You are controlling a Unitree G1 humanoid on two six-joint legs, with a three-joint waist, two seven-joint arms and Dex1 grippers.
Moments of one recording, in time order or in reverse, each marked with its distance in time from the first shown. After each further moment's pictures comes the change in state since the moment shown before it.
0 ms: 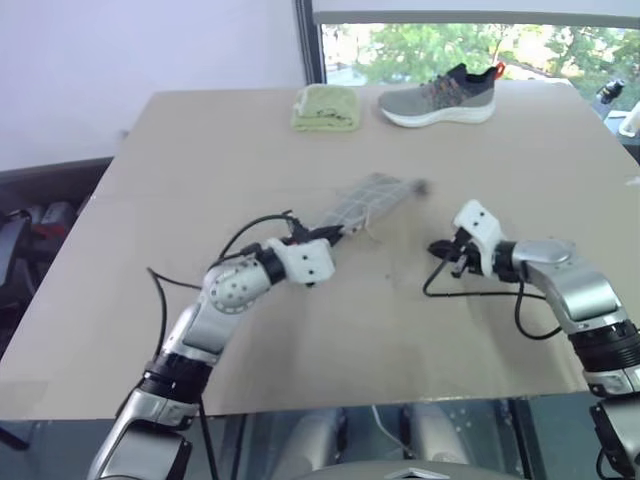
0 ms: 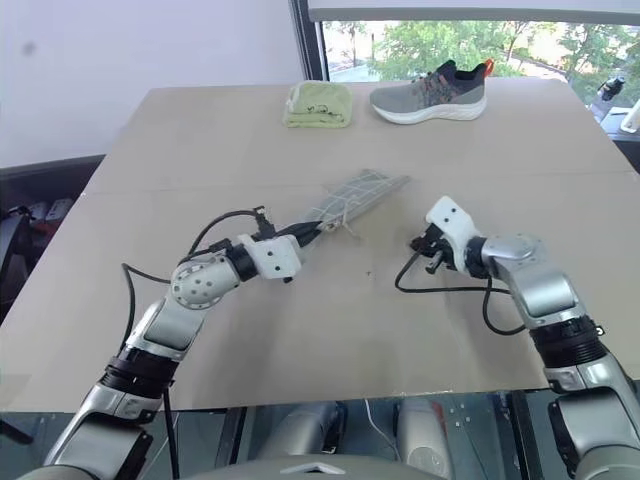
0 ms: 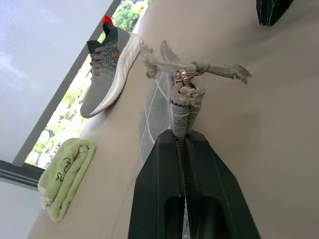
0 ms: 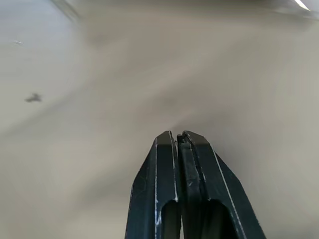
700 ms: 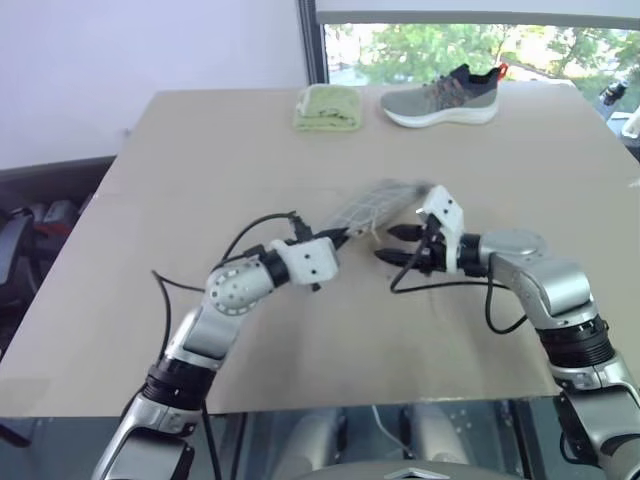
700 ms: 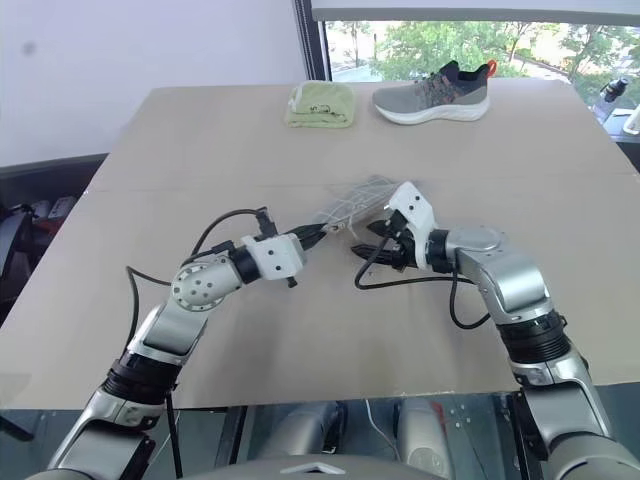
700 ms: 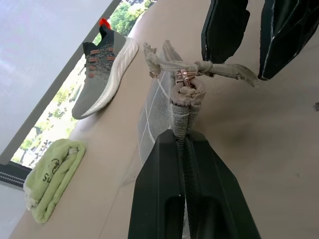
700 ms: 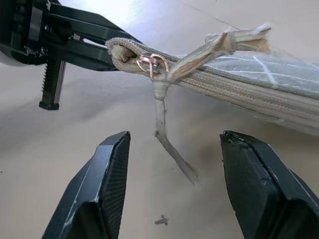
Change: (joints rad) left arm 0.013 -0.027 -0.005 -0.057 -0.028 0.061 -0.038; right arm -0.069 0.211 0.022 -0.174 0.170 0.188 0.016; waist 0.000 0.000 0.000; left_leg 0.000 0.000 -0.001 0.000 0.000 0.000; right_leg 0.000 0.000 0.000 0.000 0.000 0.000
